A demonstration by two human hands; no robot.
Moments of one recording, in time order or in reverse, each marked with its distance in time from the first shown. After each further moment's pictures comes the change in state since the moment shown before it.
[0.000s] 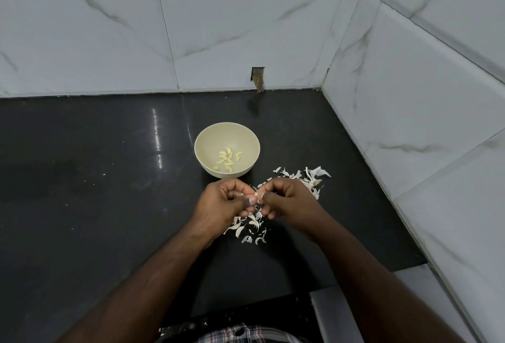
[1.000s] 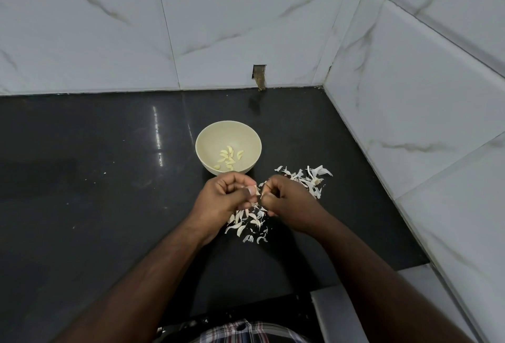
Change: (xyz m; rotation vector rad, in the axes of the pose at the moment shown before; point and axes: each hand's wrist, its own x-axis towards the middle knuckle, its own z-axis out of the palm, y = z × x) left_hand 0.002 0.004 -0.002 -0.198 -0.031 0.011; right_hand 0.004 -0.002 -0.001 -0.425 0.052 0.005
